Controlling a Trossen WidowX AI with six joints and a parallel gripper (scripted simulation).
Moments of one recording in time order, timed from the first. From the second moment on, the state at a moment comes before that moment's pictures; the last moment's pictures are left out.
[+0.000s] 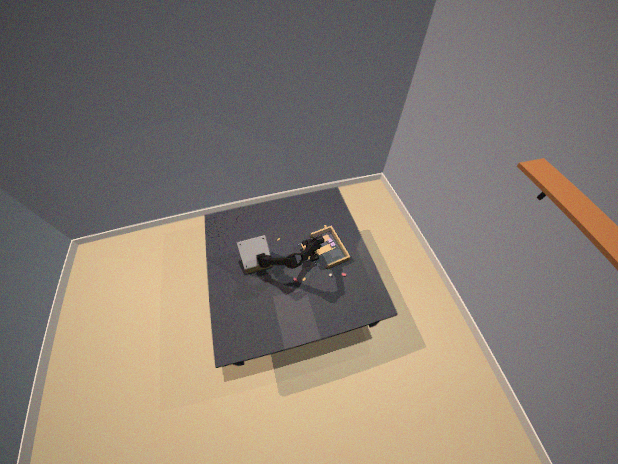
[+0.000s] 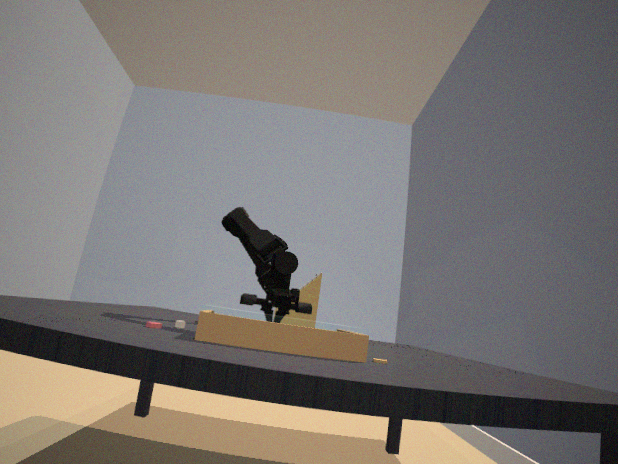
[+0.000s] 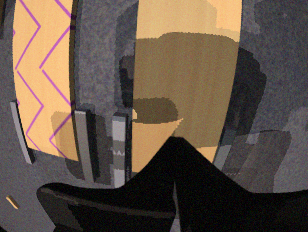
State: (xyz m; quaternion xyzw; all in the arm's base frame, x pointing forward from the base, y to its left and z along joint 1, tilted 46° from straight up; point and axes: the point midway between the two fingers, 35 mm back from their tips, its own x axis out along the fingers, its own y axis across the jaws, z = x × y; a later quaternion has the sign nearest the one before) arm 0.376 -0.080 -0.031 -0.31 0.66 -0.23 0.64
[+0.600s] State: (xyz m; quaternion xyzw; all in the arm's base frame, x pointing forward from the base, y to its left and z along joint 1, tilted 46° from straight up) arm 0.360 -0.081 -0.029 -0.31 0.66 -0.23 0.64
